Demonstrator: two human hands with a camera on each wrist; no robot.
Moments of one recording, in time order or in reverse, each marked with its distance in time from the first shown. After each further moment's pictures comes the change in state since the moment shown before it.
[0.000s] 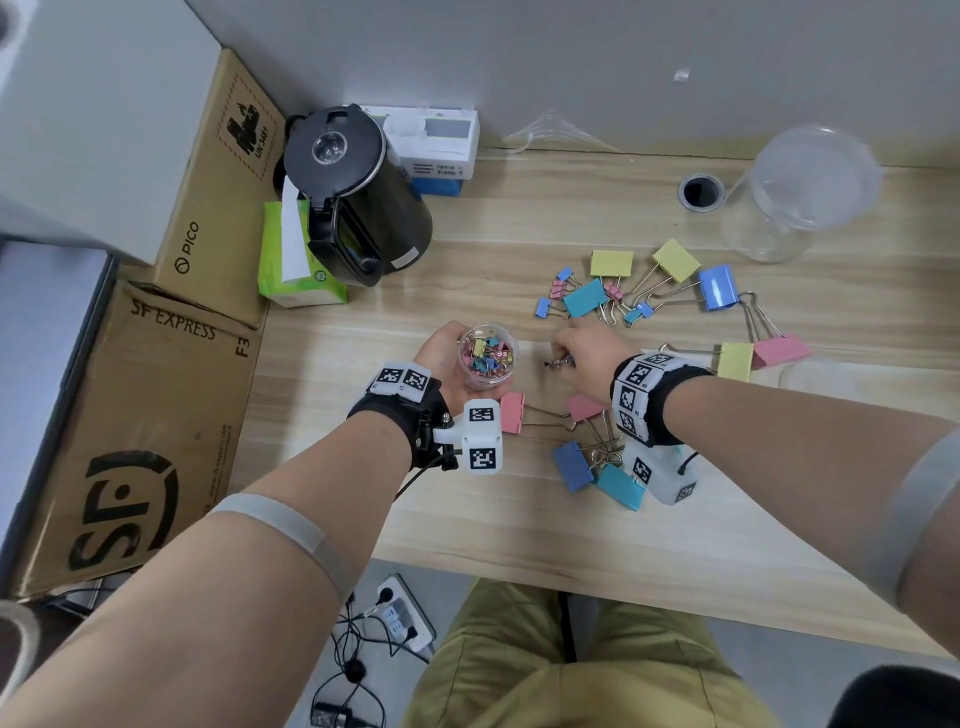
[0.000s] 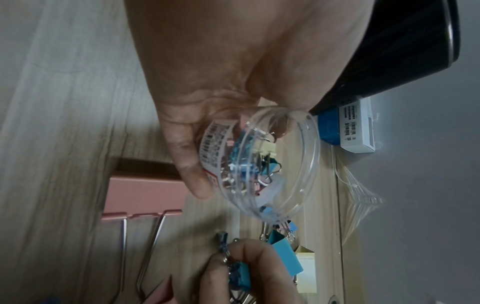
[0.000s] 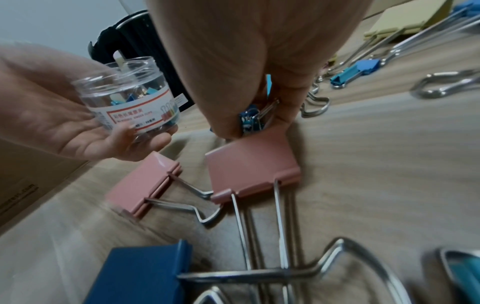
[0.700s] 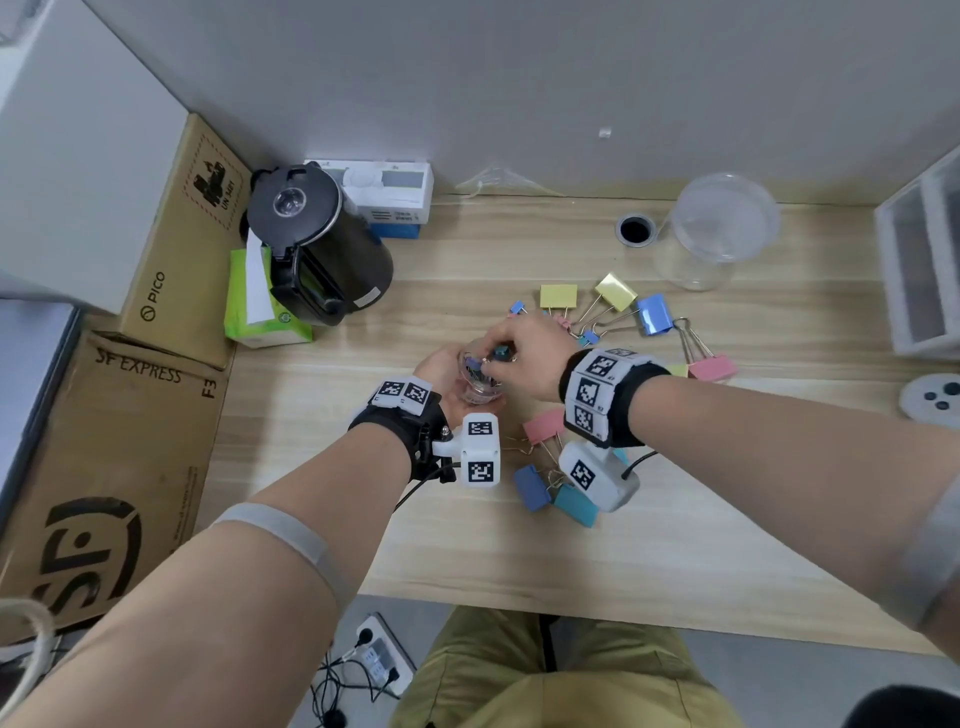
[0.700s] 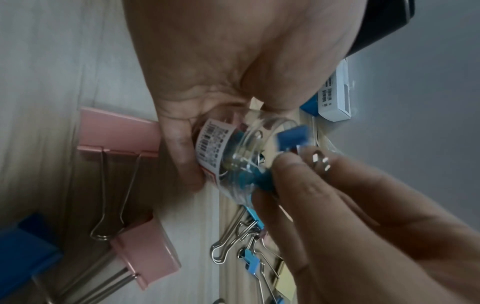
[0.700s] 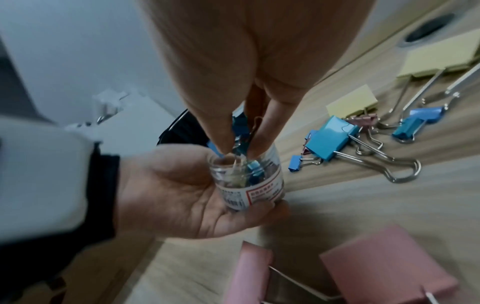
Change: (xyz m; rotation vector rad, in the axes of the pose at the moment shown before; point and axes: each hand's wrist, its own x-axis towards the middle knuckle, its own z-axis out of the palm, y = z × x) left_hand -0.007 0.002 0.055 0.177 0.006 0.021; right_hand -0.023 -0.035 -0.062 0.416 0.144 -0.093
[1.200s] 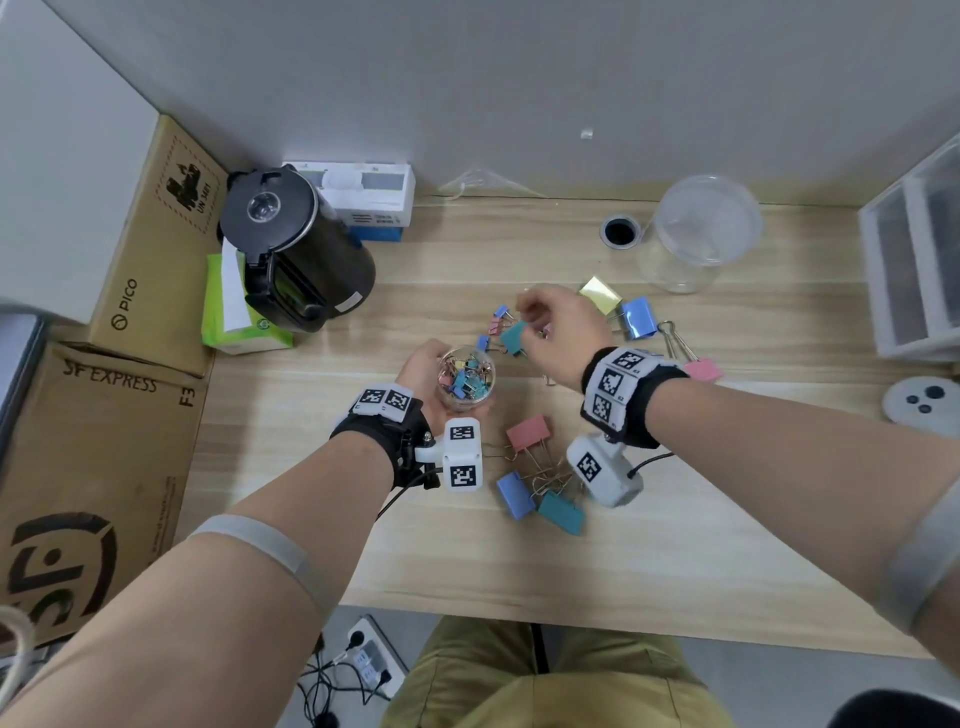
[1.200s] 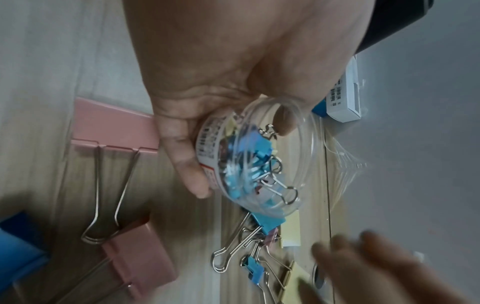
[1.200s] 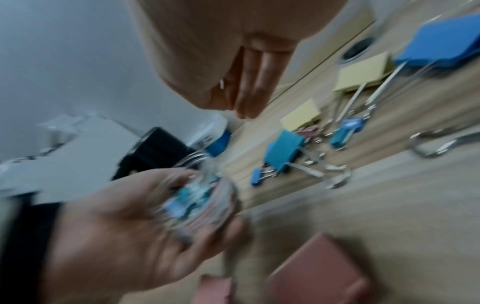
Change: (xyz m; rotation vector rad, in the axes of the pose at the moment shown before) left_hand 0.017 -0.003 0.001 -0.121 0.004 -0.042; right_hand -0.001 0.040 -0.026 0.060 0.309 0.093
